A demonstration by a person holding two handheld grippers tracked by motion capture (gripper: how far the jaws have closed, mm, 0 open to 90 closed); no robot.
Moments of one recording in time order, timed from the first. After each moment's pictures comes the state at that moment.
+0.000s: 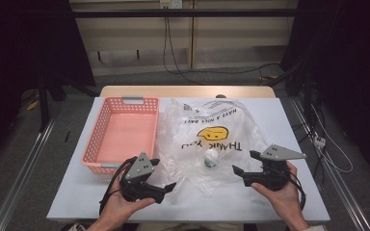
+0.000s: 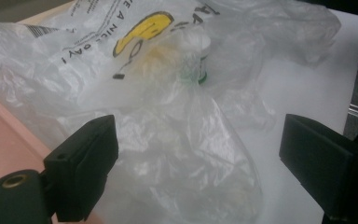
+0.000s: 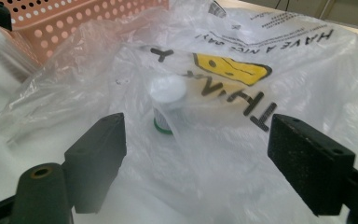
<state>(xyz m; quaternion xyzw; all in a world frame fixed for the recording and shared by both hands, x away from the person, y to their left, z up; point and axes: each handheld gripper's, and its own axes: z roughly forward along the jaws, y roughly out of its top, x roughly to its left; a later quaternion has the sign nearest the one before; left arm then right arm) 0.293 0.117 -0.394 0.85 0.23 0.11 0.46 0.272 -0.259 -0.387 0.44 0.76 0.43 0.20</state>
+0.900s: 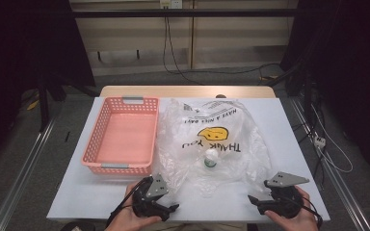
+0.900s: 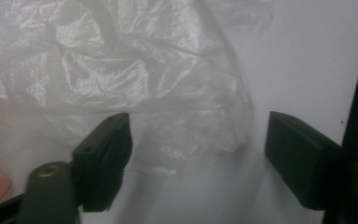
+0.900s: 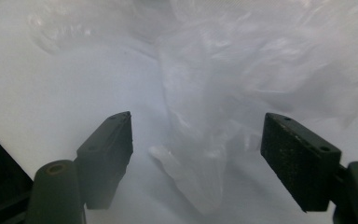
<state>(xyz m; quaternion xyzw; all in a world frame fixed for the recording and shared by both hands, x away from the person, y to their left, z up) 0.278 0.097 -0.452 0.91 0.20 0.07 0.36 0.226 -0.288 -0.436 0.45 0.82 0.31 0.16</state>
